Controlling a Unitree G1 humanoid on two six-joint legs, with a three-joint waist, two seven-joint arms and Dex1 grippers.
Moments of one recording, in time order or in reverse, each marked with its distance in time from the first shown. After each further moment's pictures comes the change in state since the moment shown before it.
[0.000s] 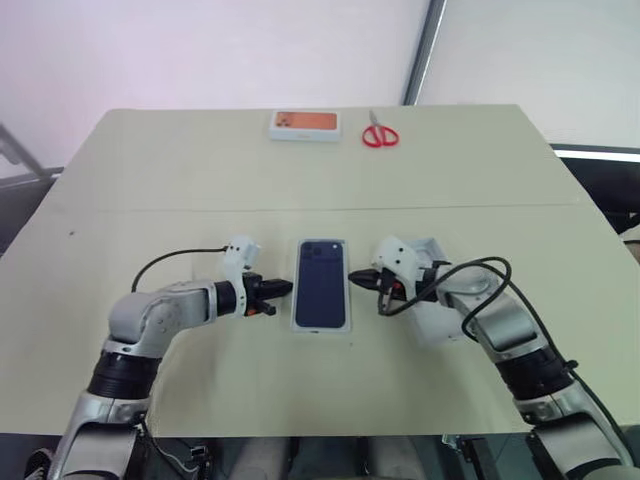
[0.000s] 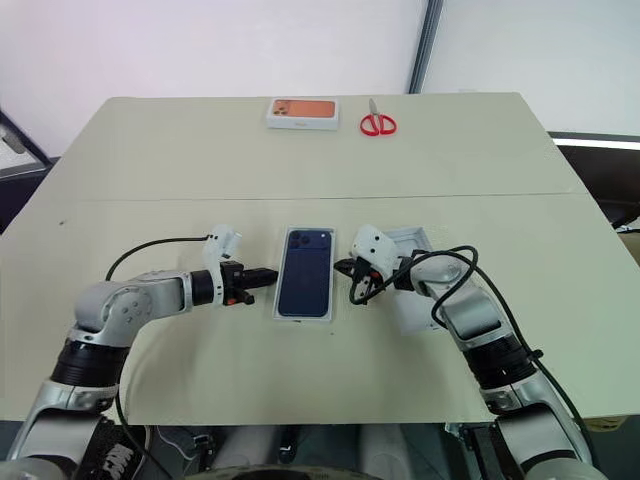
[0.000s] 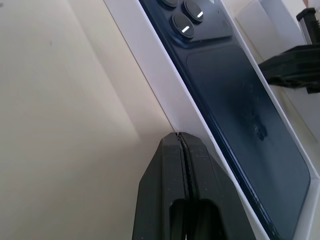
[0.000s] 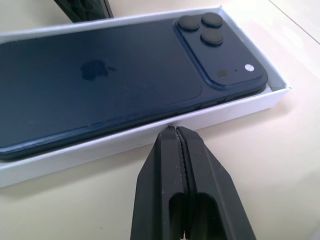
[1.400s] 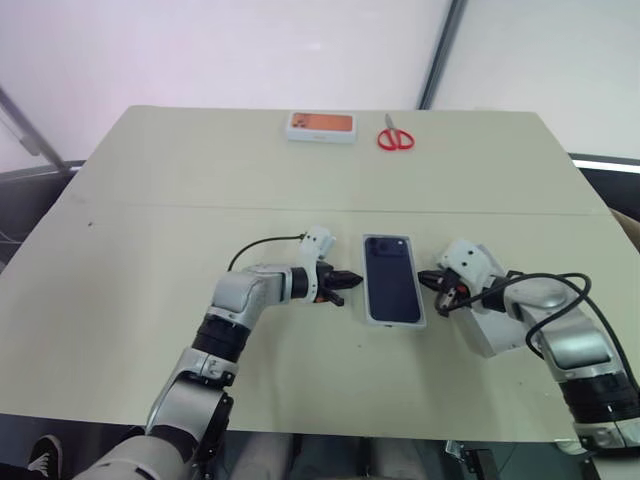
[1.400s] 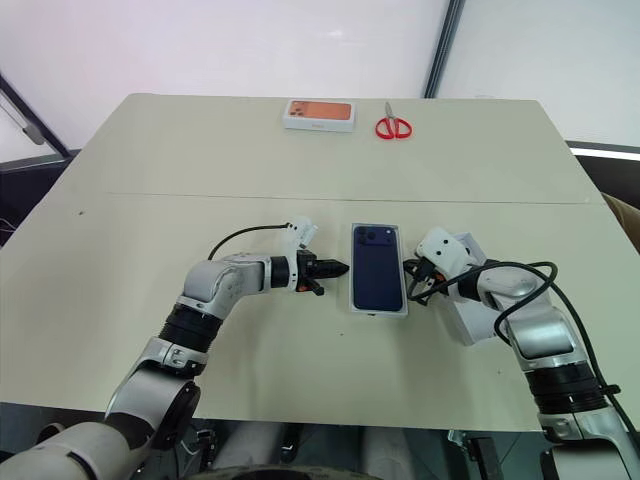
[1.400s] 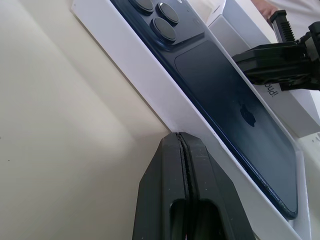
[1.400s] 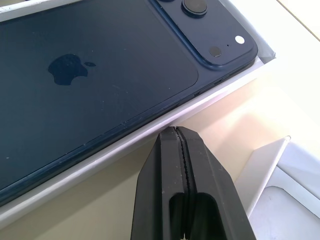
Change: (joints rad) left arm -0.204 -0.328 -0.128 0.311 0.341 -0.178 -0.214; right arm 0.168 -0.166 -0.209 -0.032 -0.008 0.015 -0.022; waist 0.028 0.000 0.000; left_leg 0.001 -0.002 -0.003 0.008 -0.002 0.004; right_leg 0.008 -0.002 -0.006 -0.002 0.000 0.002
